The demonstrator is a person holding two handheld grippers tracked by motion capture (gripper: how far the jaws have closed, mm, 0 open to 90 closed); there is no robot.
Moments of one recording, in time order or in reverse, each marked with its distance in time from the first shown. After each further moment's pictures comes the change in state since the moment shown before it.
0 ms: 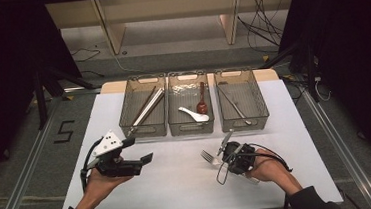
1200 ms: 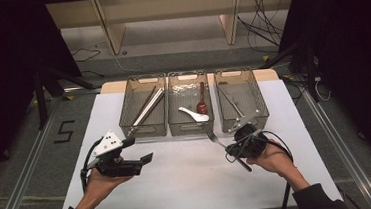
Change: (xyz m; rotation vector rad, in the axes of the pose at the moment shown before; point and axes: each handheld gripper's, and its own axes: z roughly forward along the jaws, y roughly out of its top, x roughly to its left) left arm 0.000 0.000 0.000 0.000 0.001 0.000; right arm -0.027 -0.011 -0.041 -0.333 0.041 0.189
